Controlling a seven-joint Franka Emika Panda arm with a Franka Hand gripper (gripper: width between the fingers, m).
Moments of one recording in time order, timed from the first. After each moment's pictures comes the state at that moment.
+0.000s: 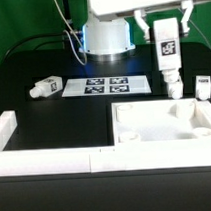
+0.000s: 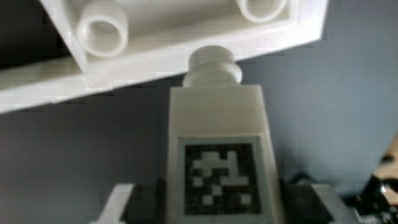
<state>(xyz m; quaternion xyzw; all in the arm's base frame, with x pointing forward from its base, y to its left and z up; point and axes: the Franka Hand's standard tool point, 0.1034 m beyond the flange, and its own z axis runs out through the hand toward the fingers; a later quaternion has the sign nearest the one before) 0.613 0.055 0.168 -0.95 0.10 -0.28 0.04</state>
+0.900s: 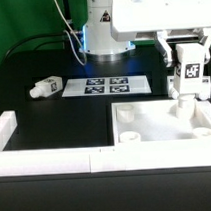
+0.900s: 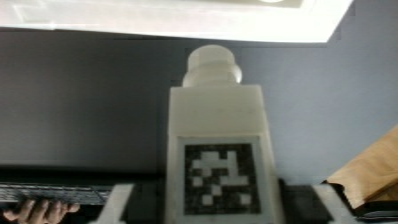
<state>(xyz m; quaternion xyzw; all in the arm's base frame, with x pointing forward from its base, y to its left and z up) 0.637 0.080 0.140 -0.94 -0.03 -0.33 0.00</state>
